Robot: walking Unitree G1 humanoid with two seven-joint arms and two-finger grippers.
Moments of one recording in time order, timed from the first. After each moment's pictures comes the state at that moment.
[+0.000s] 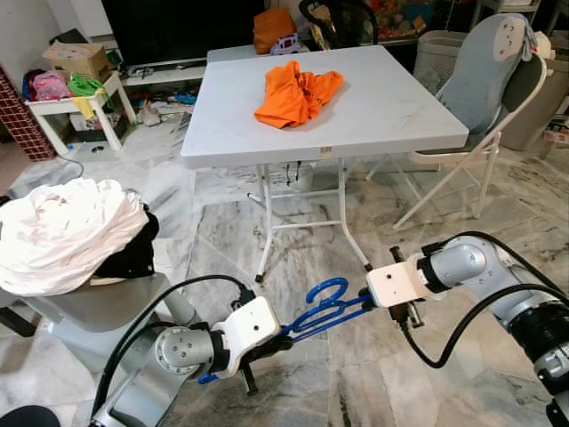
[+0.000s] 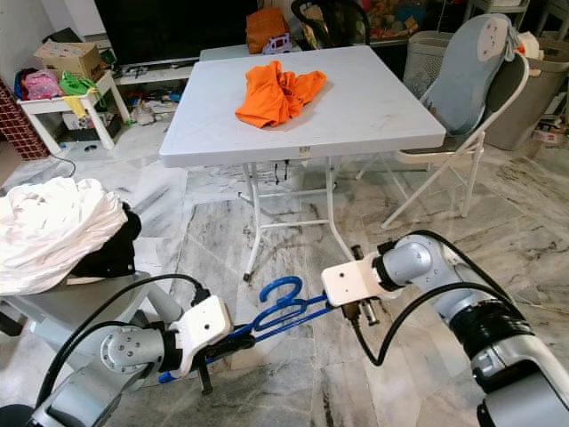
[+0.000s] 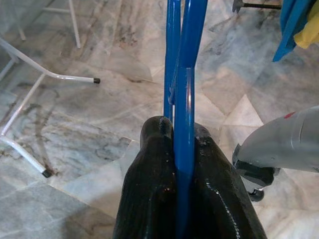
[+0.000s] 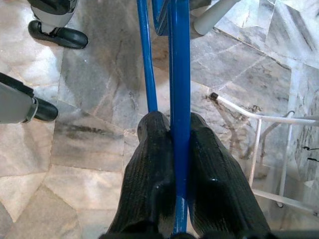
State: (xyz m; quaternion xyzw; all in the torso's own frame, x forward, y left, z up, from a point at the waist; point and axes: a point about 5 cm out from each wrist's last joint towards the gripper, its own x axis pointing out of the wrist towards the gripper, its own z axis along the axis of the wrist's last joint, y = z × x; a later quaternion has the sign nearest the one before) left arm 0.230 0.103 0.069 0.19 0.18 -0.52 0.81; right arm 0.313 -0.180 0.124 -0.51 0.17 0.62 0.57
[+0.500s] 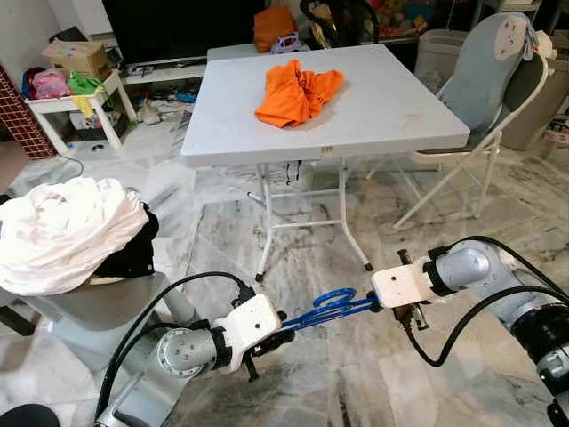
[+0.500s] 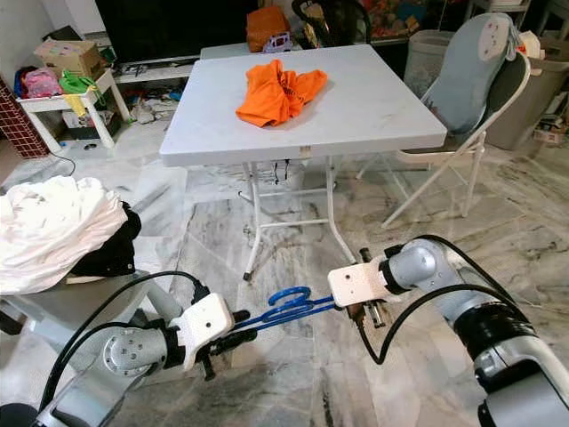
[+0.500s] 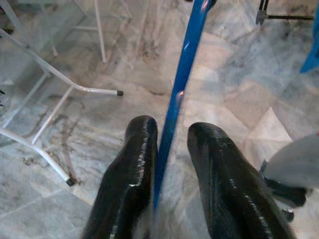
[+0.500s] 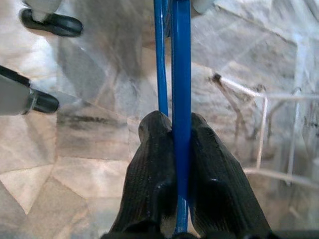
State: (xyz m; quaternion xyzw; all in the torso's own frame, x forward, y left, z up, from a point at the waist) left arm 0.234 0.100 0.070 0.20 0.14 -0.49 0.84; right arm 0.317 -0.191 0.109 -0.52 0.19 0.58 0.59
